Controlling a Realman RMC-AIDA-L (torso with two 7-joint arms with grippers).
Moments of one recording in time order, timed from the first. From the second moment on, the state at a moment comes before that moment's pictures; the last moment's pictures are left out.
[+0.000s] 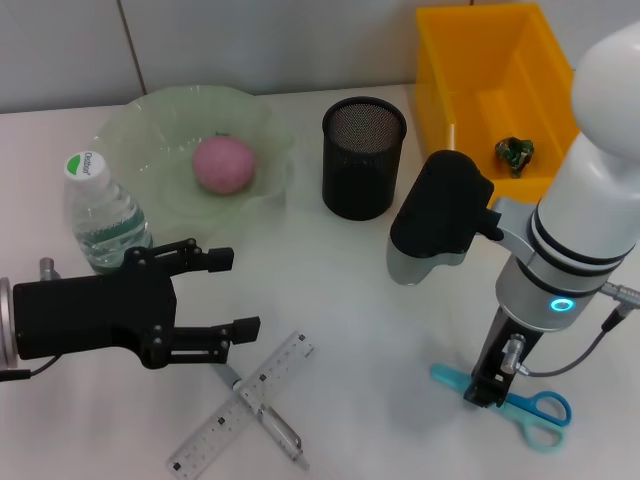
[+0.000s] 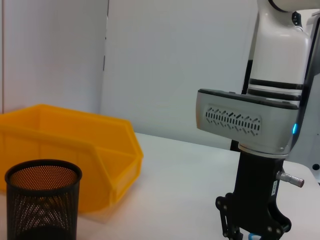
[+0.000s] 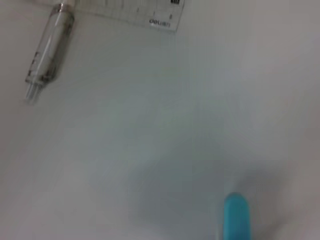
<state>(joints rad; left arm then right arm) -0.39 -2.06 1.02 0.82 1.76 1.63 -1.32 0.64 2.09 -1.74 -1.28 -2.65 -1.65 2.66</state>
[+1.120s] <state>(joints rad) -0.42 -2.06 0.98 0.81 1.74 1.65 -1.33 0.67 2.08 -1.38 -1.34 -2.46 -1.69 2.53</state>
